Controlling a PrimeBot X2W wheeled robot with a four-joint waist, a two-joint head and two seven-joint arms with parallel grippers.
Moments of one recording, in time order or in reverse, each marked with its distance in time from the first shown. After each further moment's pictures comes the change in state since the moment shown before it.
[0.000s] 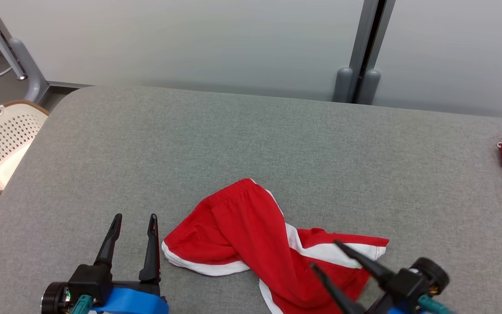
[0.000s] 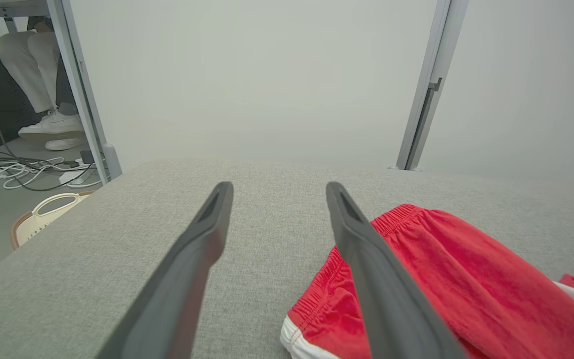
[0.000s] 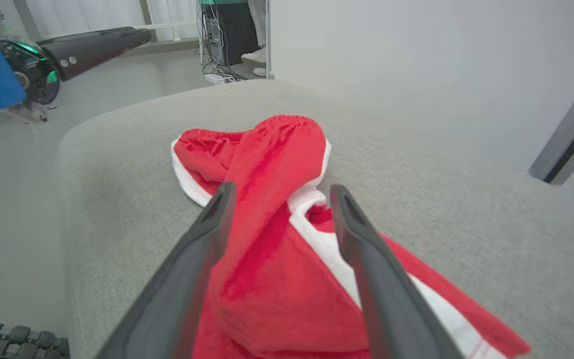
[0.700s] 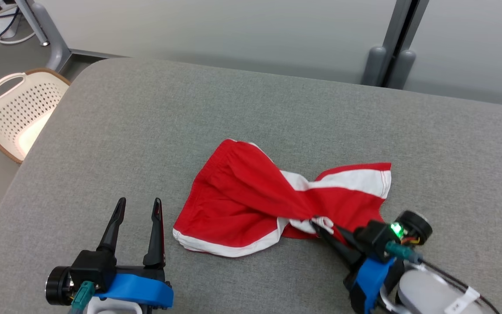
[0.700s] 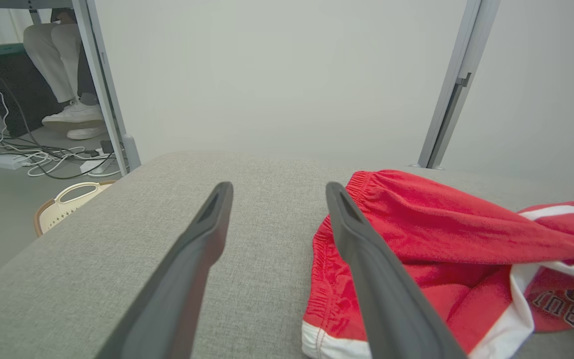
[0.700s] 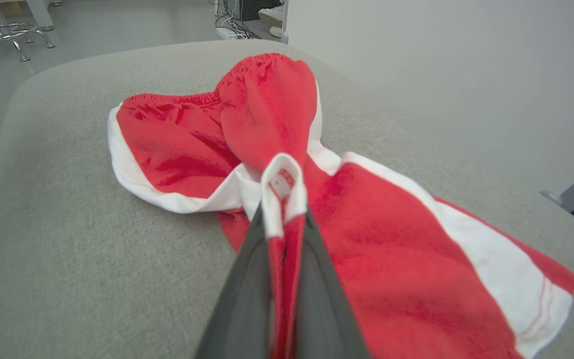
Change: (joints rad) left arm -0.054 0.000 -0.028 -0.001 -0.026 0.015 0.000; right arm -0.388 0.007 0.184 0.346 0.084 0.000 0.000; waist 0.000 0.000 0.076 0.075
